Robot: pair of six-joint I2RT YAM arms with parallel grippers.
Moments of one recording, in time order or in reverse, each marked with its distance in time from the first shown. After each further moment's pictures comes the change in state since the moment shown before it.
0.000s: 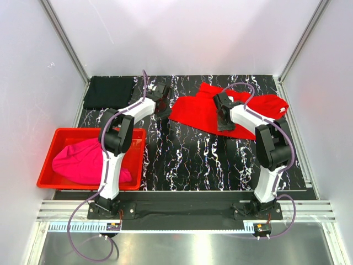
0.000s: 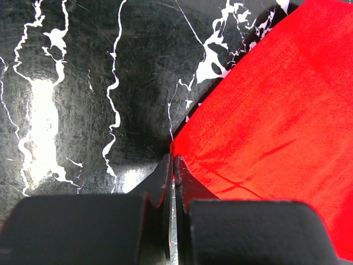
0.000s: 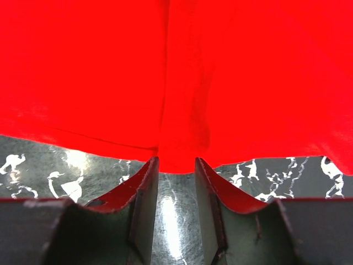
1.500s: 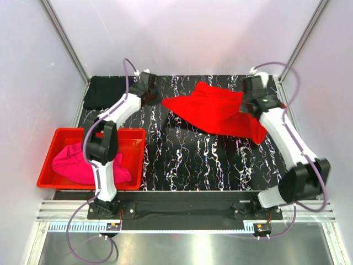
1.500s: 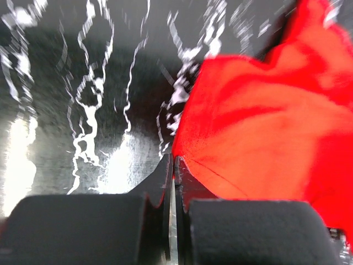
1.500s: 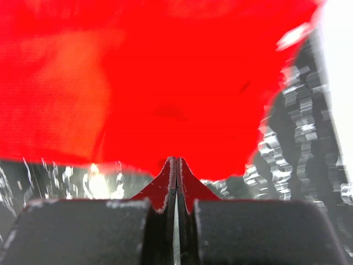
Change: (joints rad) left arm 0.070 -0.230 -0.082 0.058 0.044 0.042; right arm -0.106 -0.409 0.068 -0.090 0.077 0.006
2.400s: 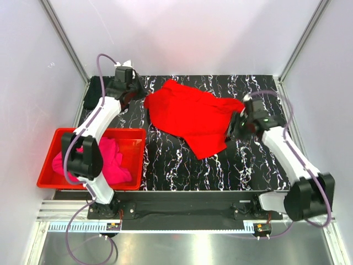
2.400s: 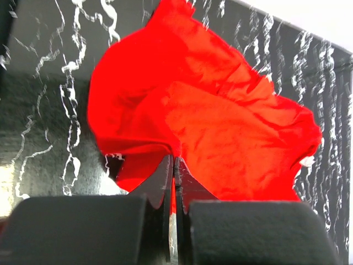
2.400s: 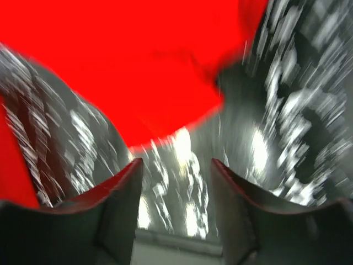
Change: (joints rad) left arm 0.124 -0.295 -0.128 0.031 0.140 0.101; right arm -0.043 -0.212 -0.305 -0.003 -0.489 0.119
